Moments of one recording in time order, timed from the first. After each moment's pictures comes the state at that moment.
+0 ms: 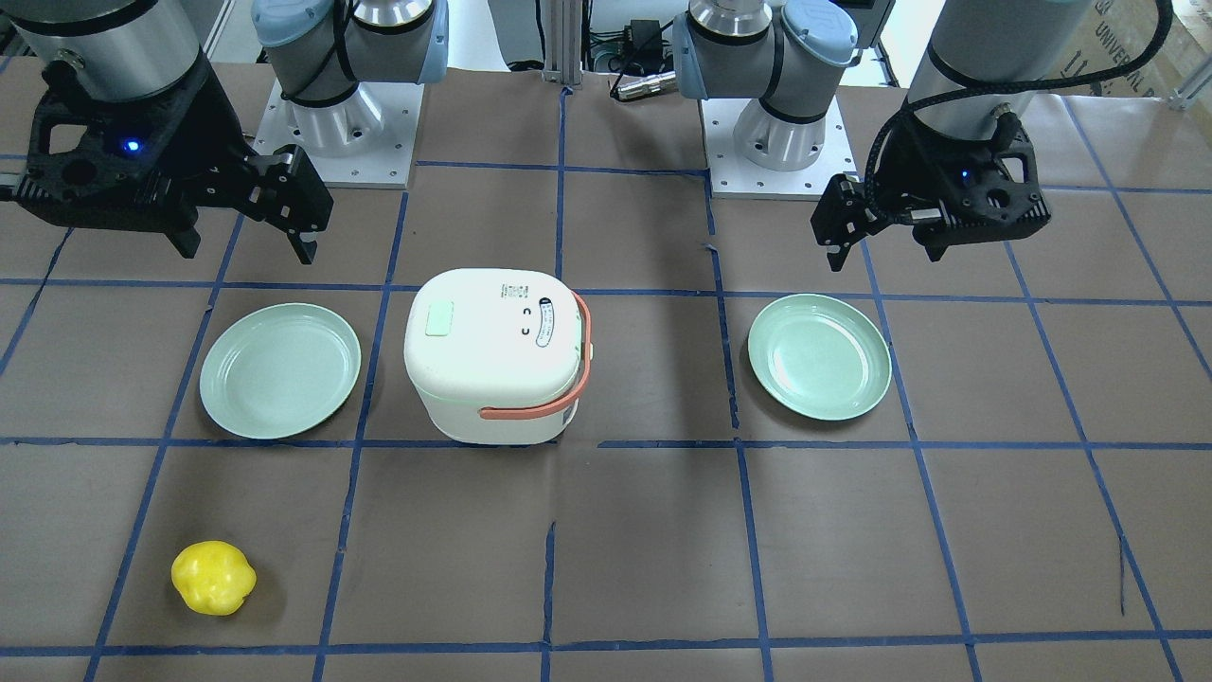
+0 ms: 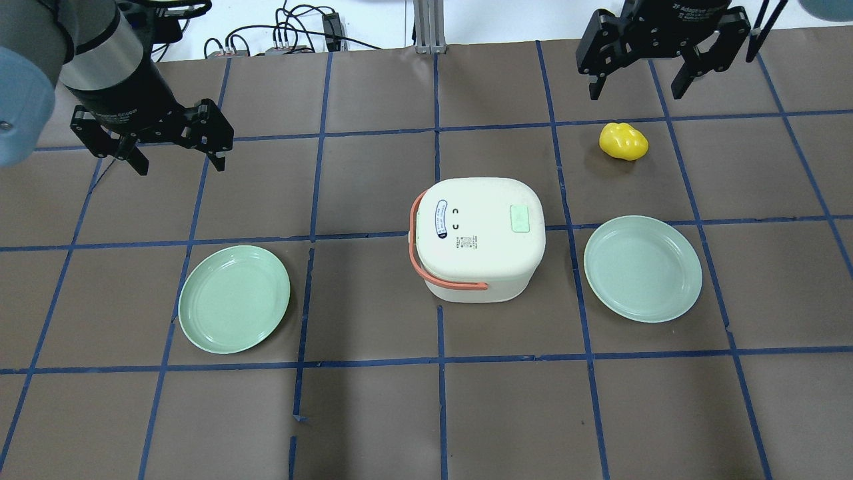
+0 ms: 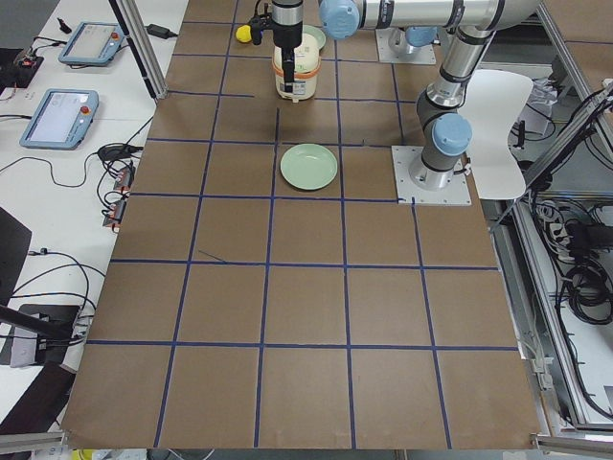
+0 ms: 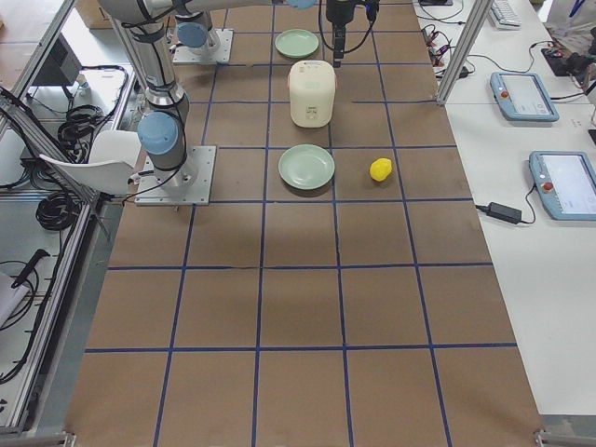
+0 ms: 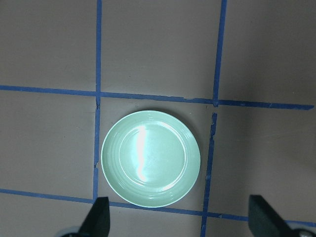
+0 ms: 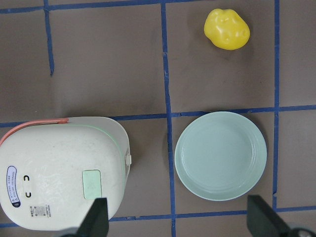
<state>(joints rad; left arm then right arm) -1.50 -1.56 -1.59 -1.54 1.67 0.00 1.58 -1.47 1.35 -1.48 -1.57 0.05</state>
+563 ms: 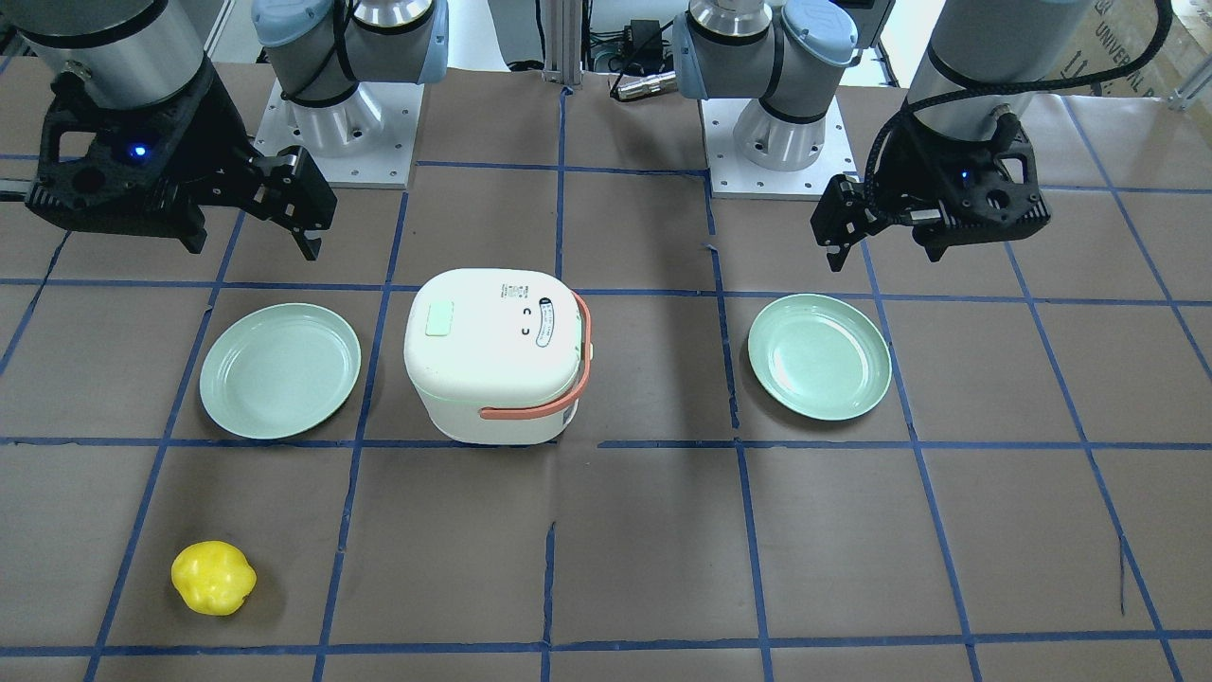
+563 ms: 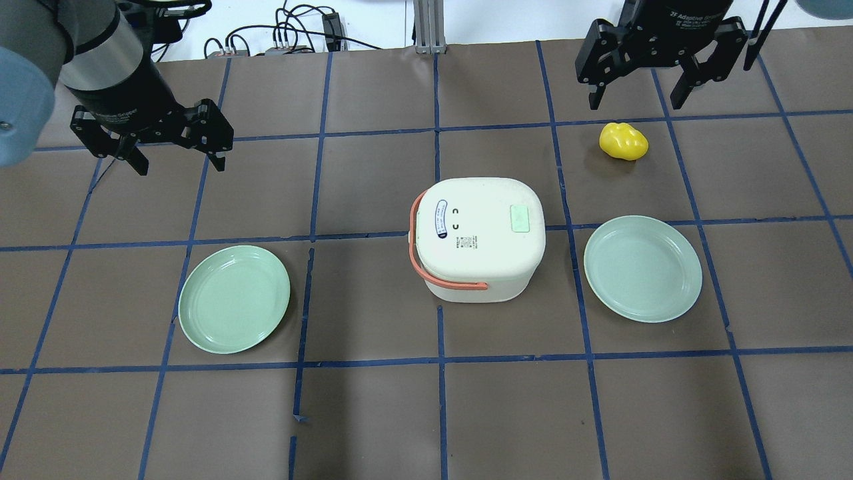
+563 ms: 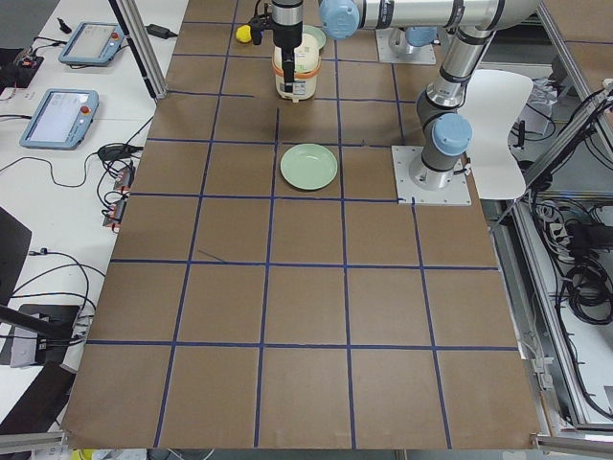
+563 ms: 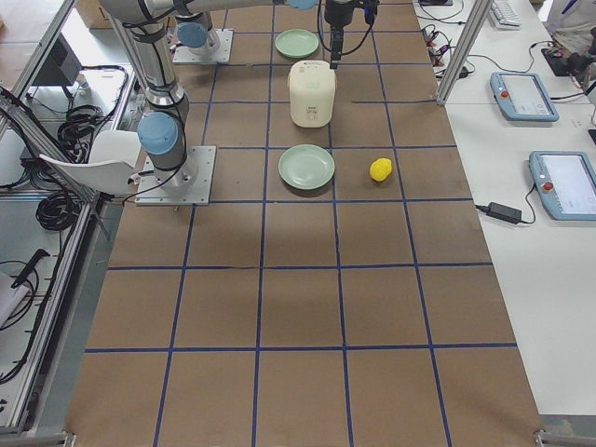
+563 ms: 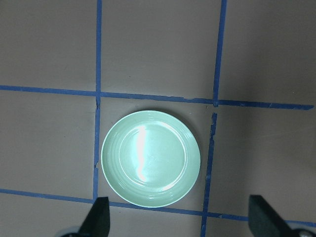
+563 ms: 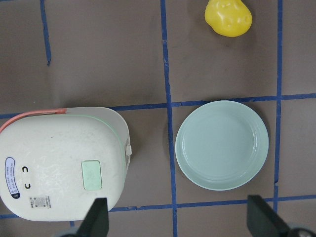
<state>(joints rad) -1.50 -1.56 -1.59 -1.54 1.67 0.00 1.58 -1.46 1.35 -1.44 -1.56 0.07</state>
